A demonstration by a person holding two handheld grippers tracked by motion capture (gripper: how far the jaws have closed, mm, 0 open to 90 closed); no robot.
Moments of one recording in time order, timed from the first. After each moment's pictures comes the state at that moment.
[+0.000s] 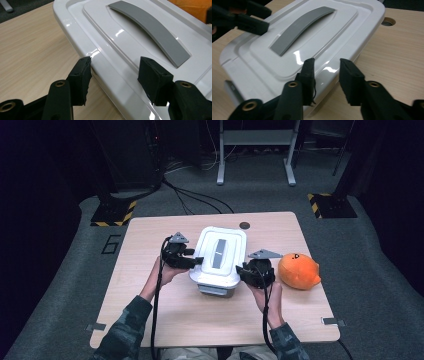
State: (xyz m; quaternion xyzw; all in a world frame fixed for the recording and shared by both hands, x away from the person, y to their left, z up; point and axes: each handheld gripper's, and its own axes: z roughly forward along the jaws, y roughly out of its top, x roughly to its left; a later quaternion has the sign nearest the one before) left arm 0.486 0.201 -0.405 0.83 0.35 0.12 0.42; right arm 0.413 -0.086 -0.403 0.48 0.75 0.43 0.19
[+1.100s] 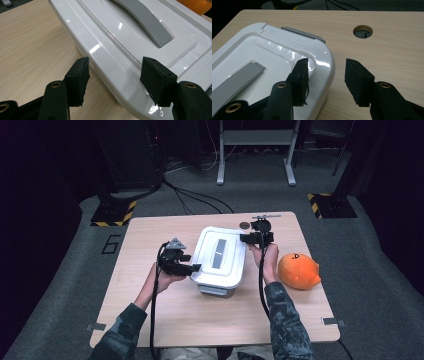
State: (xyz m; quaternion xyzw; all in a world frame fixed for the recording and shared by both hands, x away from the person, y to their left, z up) left arm 0.461 0.207 -0.402 0.84 0.35 0.12 0.40; right arm 0.550 -0.102 -0.402 0.56 0.71 0.40 0.17
